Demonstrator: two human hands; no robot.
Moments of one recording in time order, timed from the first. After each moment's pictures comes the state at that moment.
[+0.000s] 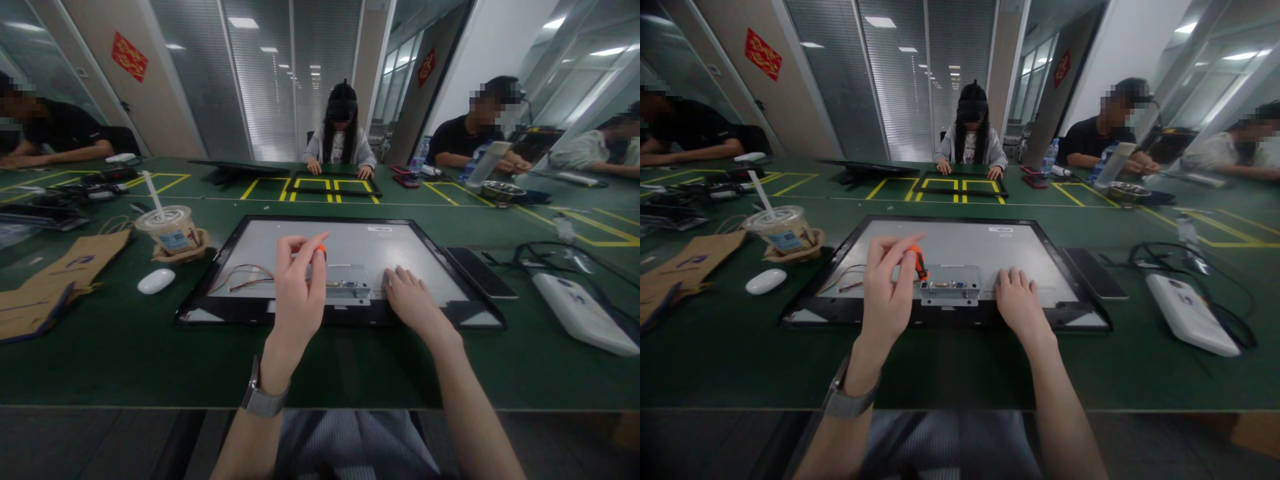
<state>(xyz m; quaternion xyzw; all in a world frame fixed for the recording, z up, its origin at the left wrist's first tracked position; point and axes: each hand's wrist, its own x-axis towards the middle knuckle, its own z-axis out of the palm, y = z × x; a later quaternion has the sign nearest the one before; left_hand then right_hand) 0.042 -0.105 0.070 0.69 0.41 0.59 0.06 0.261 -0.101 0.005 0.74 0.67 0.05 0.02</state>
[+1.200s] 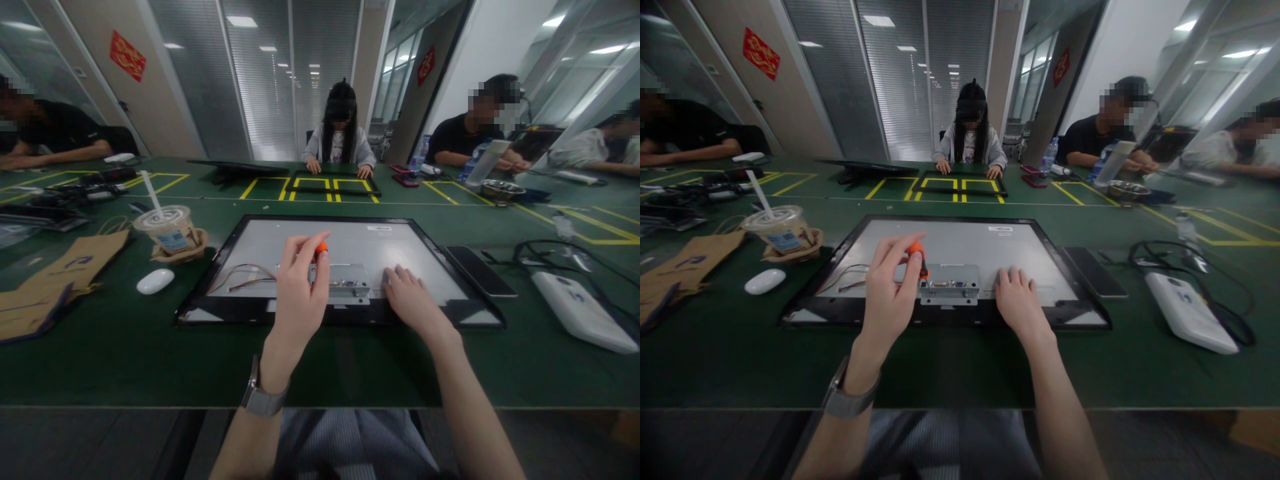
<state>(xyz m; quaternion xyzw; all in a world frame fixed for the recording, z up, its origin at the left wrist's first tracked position) 0.043 -0.105 0.070 0.71 0.40 0.57 0.08 0.259 -0.101 0.008 0.74 0.67 0.04 0.03</state>
